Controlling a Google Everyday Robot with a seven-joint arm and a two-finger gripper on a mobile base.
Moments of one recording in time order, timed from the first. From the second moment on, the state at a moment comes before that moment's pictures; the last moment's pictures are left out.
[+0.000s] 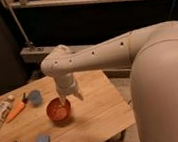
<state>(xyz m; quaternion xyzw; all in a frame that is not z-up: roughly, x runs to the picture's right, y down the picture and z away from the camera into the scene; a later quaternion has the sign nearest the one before) -0.106 0.103 0.703 -0.26 0.23 0.64 0.68</state>
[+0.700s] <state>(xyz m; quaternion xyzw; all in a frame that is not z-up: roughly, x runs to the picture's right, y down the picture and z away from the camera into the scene) -0.098 0.065 0.730 -0.26 0.21 0.68 0.66</state>
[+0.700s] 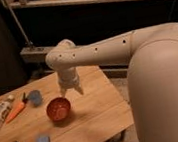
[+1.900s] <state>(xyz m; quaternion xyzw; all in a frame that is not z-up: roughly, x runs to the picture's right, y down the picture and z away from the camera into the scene) -0.177 -0.029 0.781 -0.32 0.18 0.63 0.69</state>
